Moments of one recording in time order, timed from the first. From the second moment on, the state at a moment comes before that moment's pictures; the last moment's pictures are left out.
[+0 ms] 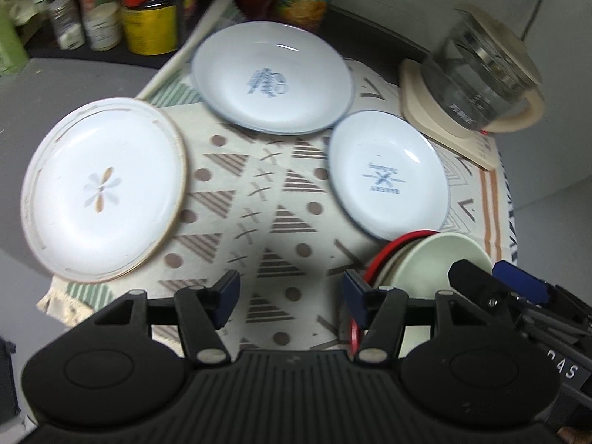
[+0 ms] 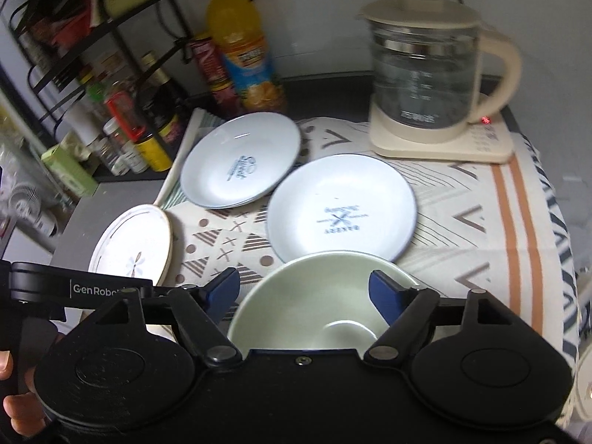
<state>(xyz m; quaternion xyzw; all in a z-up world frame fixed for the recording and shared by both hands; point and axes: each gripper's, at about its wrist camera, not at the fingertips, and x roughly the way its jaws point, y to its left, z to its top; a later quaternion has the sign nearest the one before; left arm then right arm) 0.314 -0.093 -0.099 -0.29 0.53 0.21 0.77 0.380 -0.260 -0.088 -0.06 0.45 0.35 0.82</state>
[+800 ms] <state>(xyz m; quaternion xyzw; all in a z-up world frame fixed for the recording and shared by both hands) 0.266 -0.039 -0.089 -0.33 0.49 0.30 0.75 0.371 -0.189 -0.085 -0.11 0.44 0.42 0.79</state>
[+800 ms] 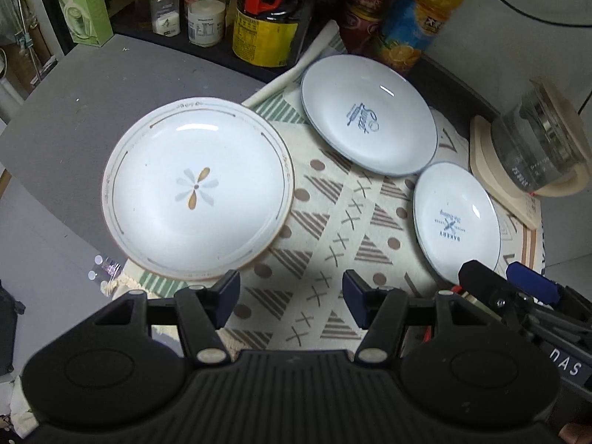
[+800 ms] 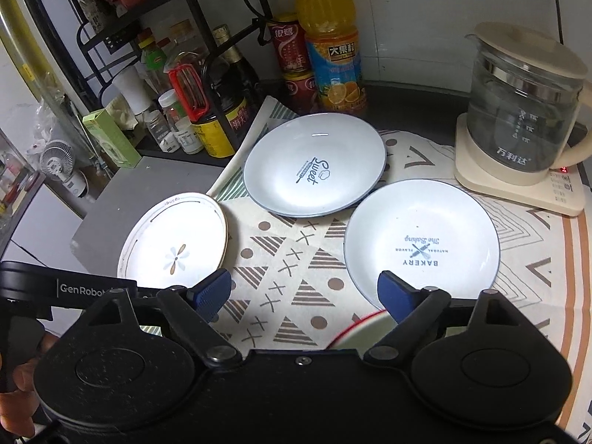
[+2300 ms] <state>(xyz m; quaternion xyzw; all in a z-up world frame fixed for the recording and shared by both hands) 0.377 0.105 -0.164 -0.39 0.46 0.24 0.76 0.495 -0.117 -0.142 -0.02 0.48 0.25 0.84</state>
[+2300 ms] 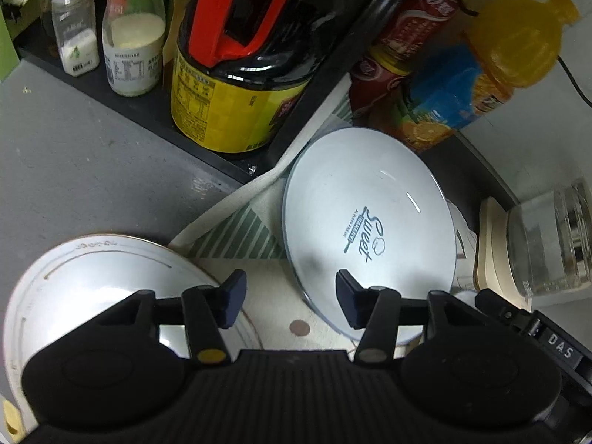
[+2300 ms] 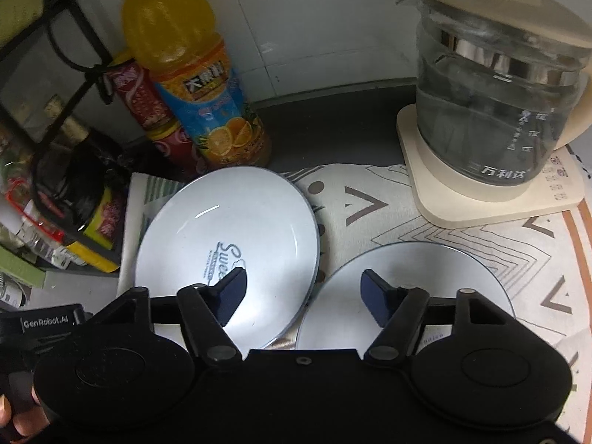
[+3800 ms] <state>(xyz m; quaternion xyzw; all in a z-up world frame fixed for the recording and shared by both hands) 0.389 0.128 -0.214 -0.50 0.42 0.27 0.71 0.559 -0.096 -0.199 0.04 0.56 0.25 0.79</state>
